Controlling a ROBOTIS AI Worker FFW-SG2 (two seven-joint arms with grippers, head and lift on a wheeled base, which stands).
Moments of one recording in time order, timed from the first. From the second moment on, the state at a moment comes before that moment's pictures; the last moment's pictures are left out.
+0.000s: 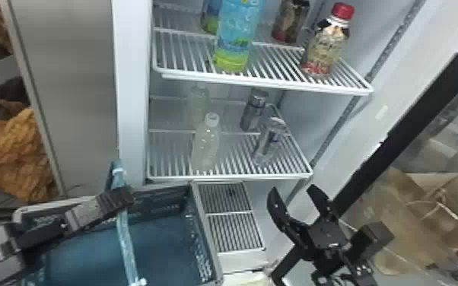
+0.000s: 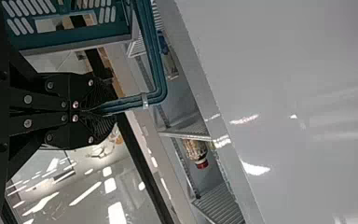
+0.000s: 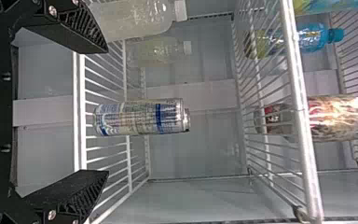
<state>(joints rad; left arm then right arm) 0.22 0.06 0.30 -2.07 1.27 1.30 -0.45 0.47 -0.04 -0.27 -1.84 -0.24 -0.17 0.37</state>
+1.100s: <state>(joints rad) 0.22 0.06 0.30 -2.07 1.28 1.30 -0.45 0.13 -0.07 -0.21 -1.52 -0.14 -0.17 0.32</state>
